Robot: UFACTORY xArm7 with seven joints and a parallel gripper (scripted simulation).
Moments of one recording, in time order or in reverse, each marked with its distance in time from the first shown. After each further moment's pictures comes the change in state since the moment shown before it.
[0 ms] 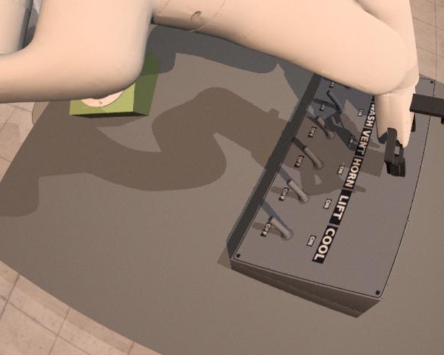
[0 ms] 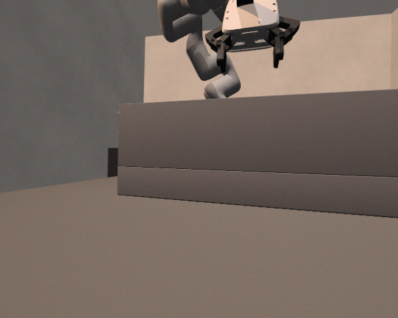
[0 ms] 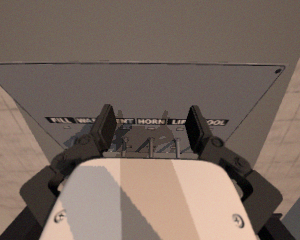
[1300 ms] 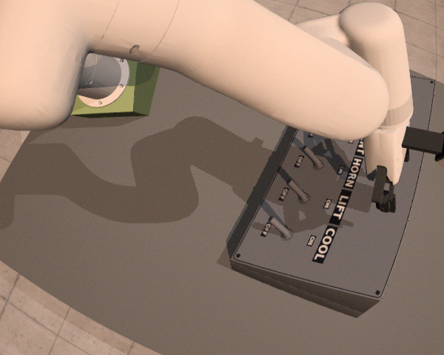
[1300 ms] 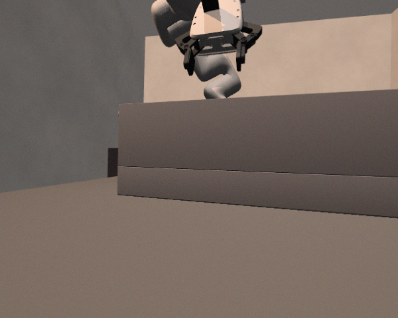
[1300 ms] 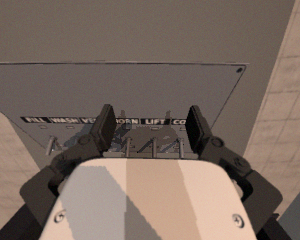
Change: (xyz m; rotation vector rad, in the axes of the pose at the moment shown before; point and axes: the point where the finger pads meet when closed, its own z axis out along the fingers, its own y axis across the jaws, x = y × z) arm 0.000 0.063 0.000 0.000 0.000 0.001
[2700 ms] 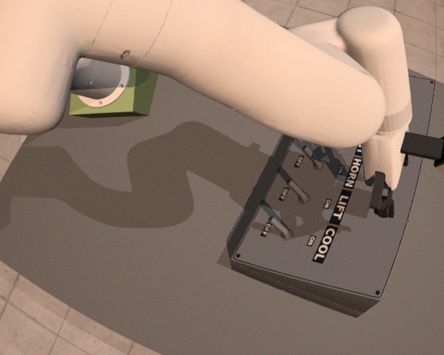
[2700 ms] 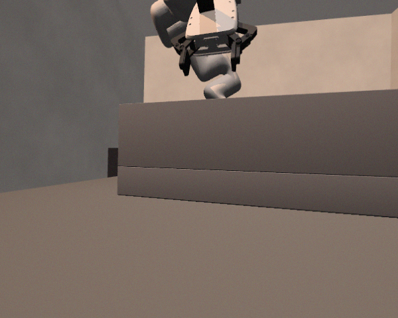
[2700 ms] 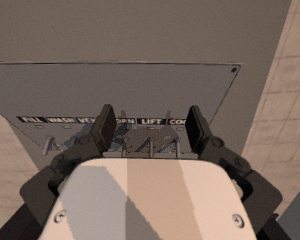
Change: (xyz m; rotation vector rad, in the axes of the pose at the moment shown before) arm 0.000 0.009 0.000 0.001 0.000 0.000
